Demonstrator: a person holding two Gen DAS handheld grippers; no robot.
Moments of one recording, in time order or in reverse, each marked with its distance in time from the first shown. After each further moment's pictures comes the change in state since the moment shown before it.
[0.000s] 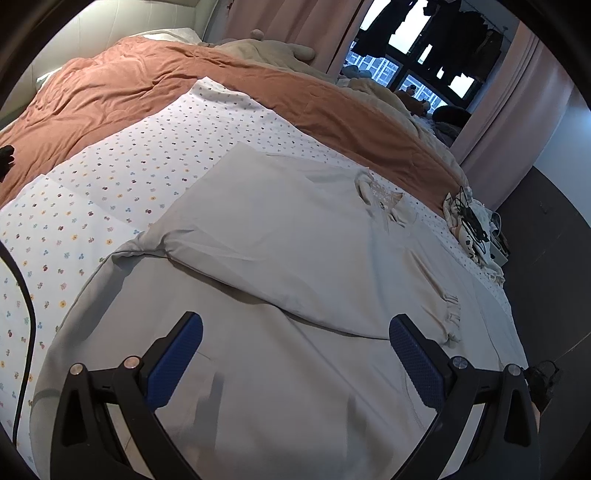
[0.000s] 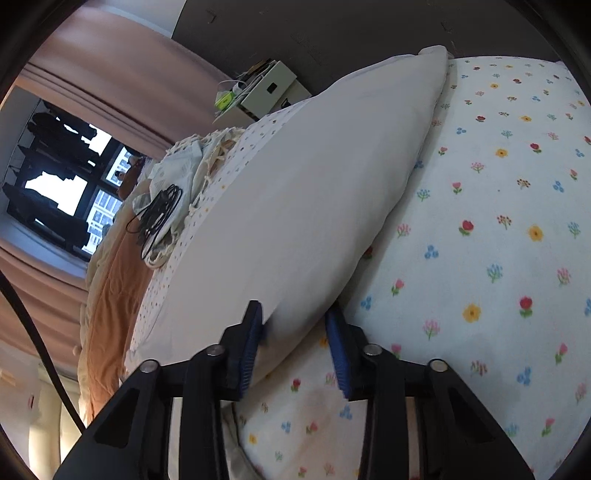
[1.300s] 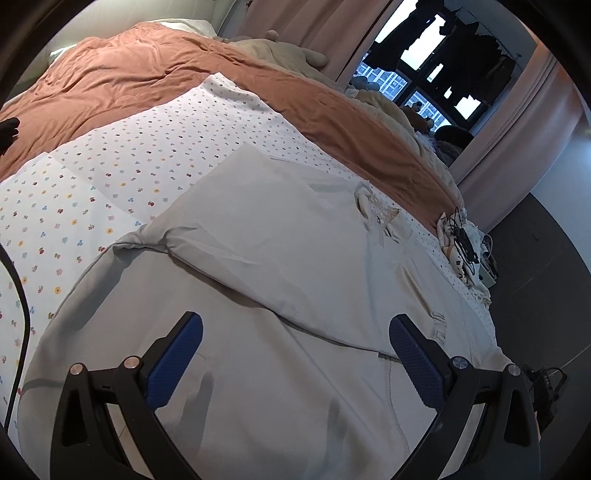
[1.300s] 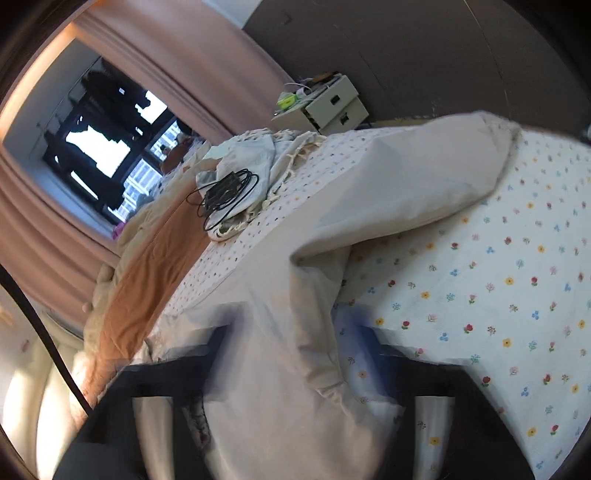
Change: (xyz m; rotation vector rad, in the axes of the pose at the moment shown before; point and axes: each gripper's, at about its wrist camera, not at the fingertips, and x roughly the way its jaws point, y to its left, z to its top) left arm -0.005 0.013 0.004 -0.100 -0.016 -0.046; right arm -0.062 0.081 -0.034 -0.178 -0.027 0.120
